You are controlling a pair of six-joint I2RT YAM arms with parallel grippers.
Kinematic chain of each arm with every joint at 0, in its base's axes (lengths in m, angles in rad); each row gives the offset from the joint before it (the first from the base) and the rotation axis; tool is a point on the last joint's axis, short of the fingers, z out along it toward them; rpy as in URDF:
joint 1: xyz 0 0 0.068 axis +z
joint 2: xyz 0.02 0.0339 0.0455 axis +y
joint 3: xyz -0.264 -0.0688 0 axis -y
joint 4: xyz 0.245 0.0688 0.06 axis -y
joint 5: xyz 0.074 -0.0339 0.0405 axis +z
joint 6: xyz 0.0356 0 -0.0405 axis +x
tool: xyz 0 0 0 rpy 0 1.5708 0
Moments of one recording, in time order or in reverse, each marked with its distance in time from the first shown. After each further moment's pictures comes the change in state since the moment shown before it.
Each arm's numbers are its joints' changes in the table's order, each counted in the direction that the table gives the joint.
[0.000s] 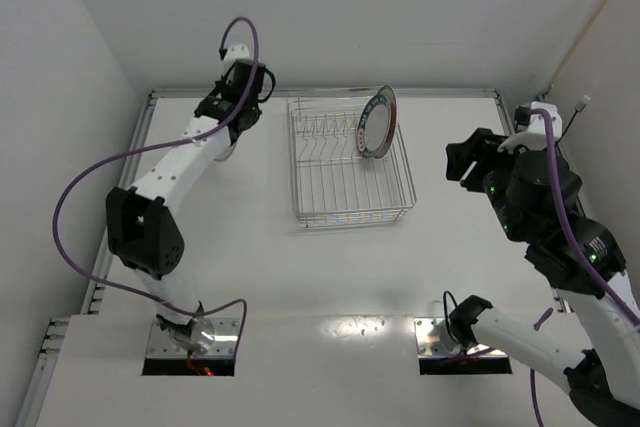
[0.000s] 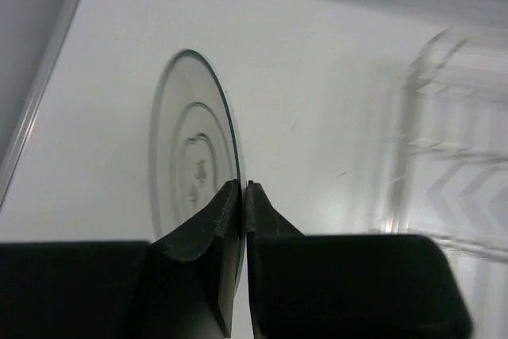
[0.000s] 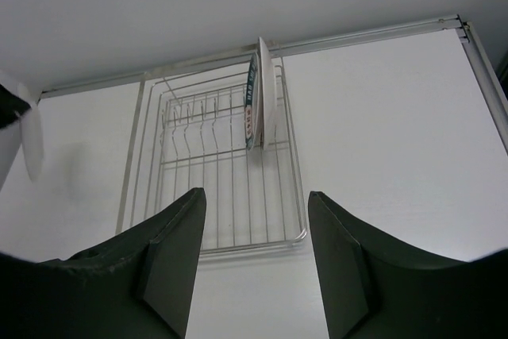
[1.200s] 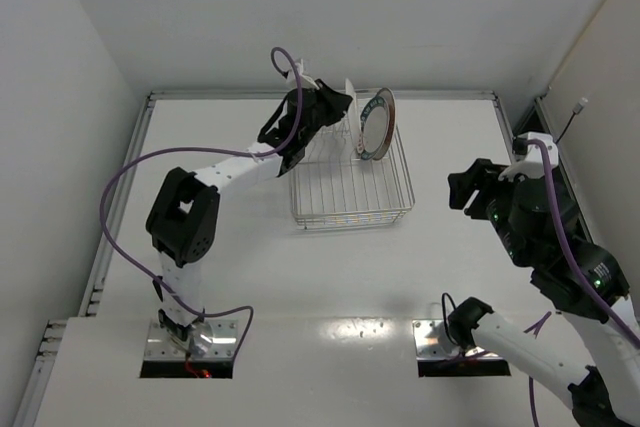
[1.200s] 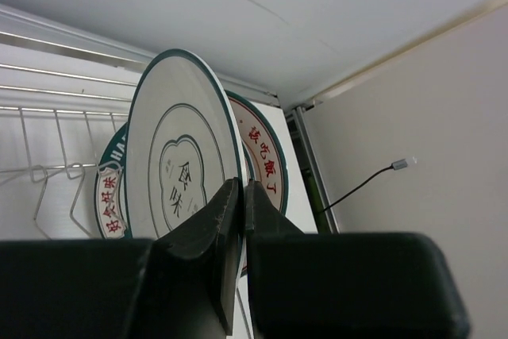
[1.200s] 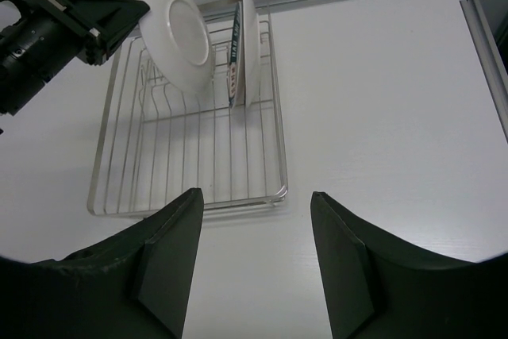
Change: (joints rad) left arm -0.258 0.162 -0.074 0.885 -0.461 -0.528; right arm 0.000 -0.153 -0.135 -0.091 0.031 0.021
